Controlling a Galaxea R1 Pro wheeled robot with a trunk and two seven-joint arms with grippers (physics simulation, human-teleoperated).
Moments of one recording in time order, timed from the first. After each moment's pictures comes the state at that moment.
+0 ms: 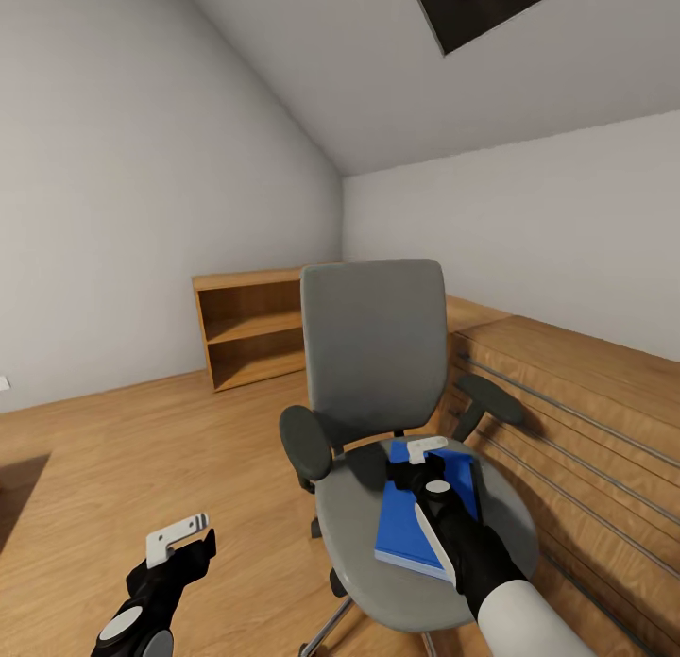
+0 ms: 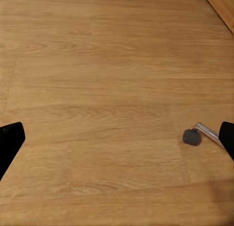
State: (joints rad) left arm 0.02 0.04 -0.10 -1.61 0.41 0.43 0.52; right arm -0.59 0.09 0.19 -0.81 0.05 0.31 -0.15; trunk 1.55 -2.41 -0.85
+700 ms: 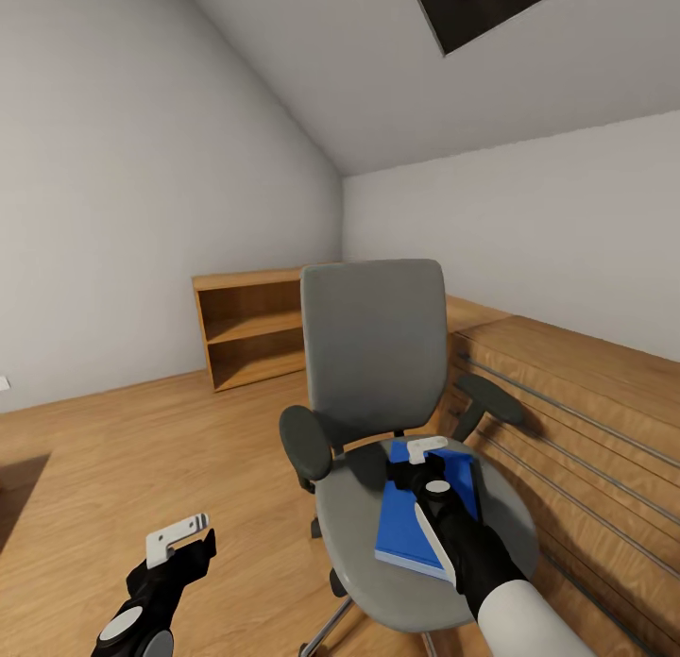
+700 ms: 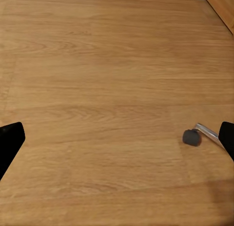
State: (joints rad) left arm 0.02 0.04 -0.10 -1.61 0.41 0.43 0.52; right arm -0.59 0.09 0.19 -0.81 0.05 0.31 -0.15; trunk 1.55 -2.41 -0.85
